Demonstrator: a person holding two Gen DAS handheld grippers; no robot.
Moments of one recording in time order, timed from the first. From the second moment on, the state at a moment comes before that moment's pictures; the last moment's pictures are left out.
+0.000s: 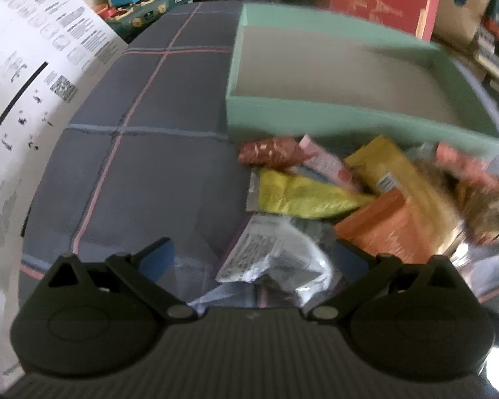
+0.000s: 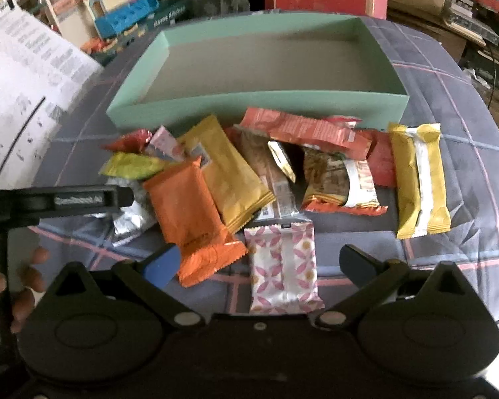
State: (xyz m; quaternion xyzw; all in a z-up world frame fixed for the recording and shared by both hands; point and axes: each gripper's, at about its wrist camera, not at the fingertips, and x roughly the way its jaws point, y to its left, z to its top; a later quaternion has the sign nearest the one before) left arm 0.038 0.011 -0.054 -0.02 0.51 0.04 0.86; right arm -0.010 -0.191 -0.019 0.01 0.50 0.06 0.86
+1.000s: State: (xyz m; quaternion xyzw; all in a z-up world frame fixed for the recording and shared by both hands) left arm 0.038 0.034 -0.075 -0.01 0.51 0.06 0.86; right arm 0.009 -0.141 -0.053 -0.01 0.51 0.16 0.85
